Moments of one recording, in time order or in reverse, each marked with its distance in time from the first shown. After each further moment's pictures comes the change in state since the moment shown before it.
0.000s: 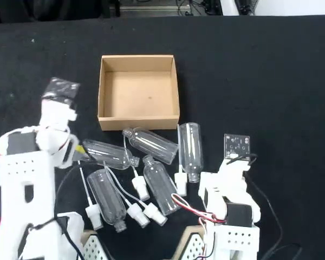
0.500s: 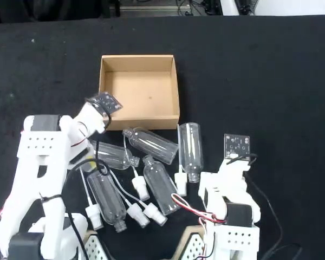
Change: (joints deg) left arm 9.1 13.9 -2.6 0.2 -23.2; right arm 0.0 0.0 0.0 0.0 0.0
